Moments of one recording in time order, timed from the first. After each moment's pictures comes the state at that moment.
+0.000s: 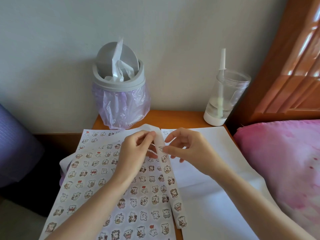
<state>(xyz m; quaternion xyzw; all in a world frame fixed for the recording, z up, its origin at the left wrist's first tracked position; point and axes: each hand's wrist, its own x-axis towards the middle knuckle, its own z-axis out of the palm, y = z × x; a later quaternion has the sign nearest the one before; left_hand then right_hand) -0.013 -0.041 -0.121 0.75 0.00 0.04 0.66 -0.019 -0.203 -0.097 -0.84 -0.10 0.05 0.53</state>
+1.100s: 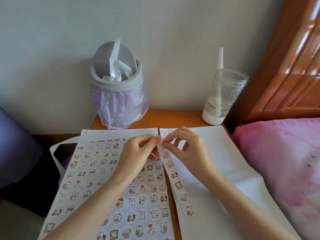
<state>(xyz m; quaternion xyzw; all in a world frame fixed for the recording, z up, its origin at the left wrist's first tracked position) -0.012 -0.042 -0.127 0.77 -0.05 -0.01 0.64 -0.019 -0.199 -0.117 -0.88 -0.15 -0.15 0.42</state>
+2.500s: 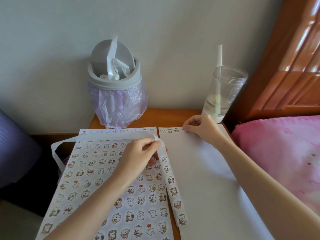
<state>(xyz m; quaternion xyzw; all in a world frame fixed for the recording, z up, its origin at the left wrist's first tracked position) -0.015 -0.041 -0.129 0.83 -0.07 -0.05 0.55 0.062 -0.260 -0.126 -0.89 -0.01 -0.02 0.46</state>
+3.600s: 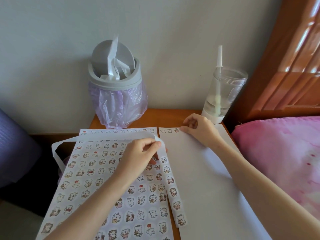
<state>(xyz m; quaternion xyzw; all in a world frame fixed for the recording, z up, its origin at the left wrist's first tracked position) -0.014 -0.041 -0.131 0.84 -0.07 -0.04 0.53 0.068 -0.260 -0.138 -0.94 -0.02 -0.07 0.34</state>
